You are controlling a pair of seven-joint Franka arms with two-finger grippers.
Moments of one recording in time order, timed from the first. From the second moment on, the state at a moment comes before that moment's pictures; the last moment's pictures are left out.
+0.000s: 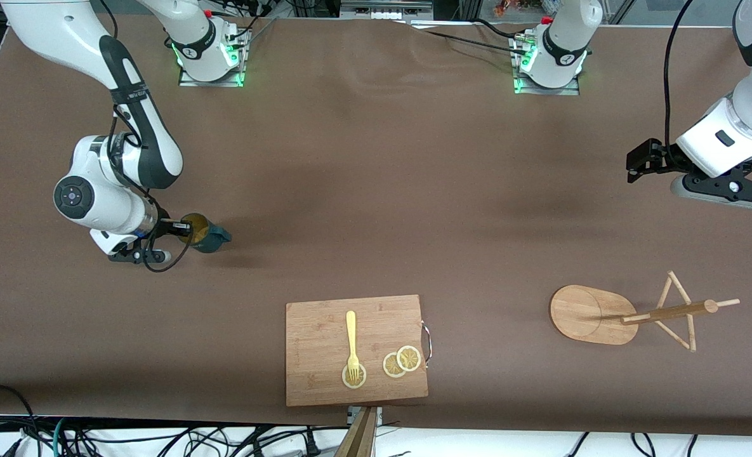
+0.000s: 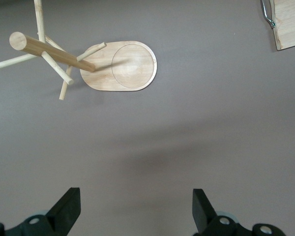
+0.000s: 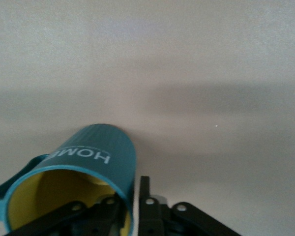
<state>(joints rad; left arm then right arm) 0.02 0.09 -0.12 -1.56 0.06 1.61 0.09 0.11 0.43 -0.06 -2.00 0.06 2.30 0.04</state>
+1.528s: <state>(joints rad) 0.02 0.09 -0.12 -1.56 0.06 1.61 0.09 0.70 0.72 -0.01 -1.37 0.11 2.22 0.85</state>
